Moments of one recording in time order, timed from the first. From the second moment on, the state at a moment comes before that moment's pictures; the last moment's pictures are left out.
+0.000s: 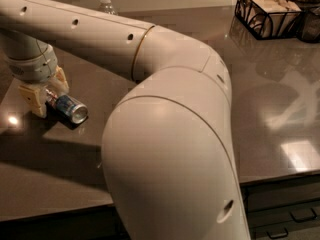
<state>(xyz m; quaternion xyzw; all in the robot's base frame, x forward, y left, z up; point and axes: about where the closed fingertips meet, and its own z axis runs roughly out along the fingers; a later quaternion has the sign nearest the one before) 0.555 0.278 0.847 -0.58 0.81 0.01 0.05</state>
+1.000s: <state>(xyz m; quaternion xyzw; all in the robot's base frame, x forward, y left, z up) 0.538 0.242 0.912 -0.64 0.73 0.16 0.16</state>
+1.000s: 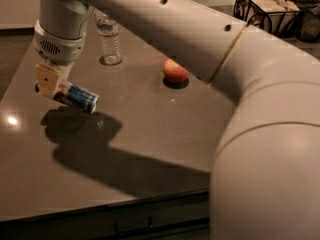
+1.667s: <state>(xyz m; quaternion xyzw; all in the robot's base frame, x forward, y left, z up) 0.492 0.226 0.945 -0.63 0.66 0.30 0.28</state>
